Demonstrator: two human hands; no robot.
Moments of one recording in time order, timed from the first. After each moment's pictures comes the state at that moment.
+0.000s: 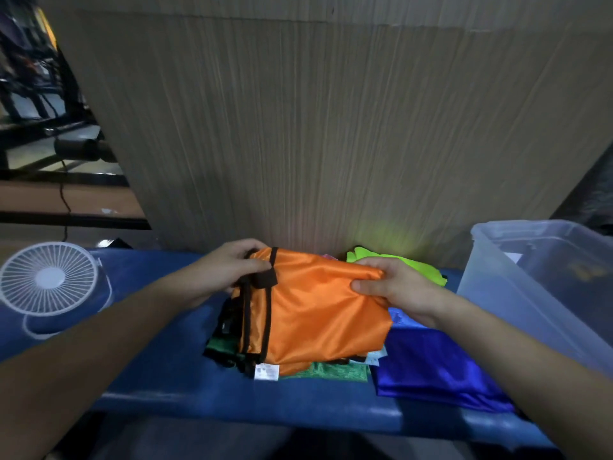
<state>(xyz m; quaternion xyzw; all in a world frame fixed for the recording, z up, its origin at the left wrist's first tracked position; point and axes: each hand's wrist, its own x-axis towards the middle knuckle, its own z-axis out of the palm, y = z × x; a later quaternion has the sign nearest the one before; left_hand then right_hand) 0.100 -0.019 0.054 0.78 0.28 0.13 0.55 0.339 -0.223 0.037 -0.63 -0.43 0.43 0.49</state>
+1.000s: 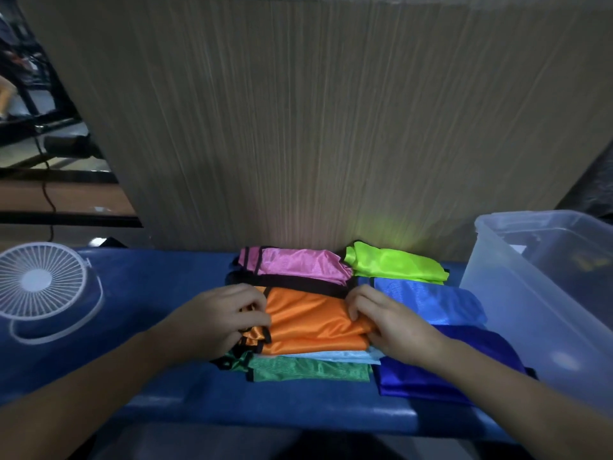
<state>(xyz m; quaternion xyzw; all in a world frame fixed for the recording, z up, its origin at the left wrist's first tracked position) 0.061 -0.025 -0.008 0.99 -0.05 0.15 0.00 0.342 -0.241 -0.037 -0.67 -0.71 0.05 0.21</state>
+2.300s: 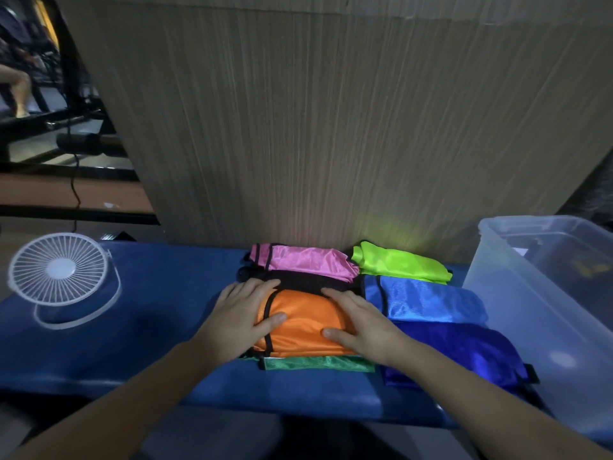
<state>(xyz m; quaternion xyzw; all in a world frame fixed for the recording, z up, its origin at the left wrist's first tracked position) 0.072 -0.050 -0.043 0.94 0.27 0.12 0.16 0.298 -0.217 -0.049 -0.73 -0.63 0.15 0.21</state>
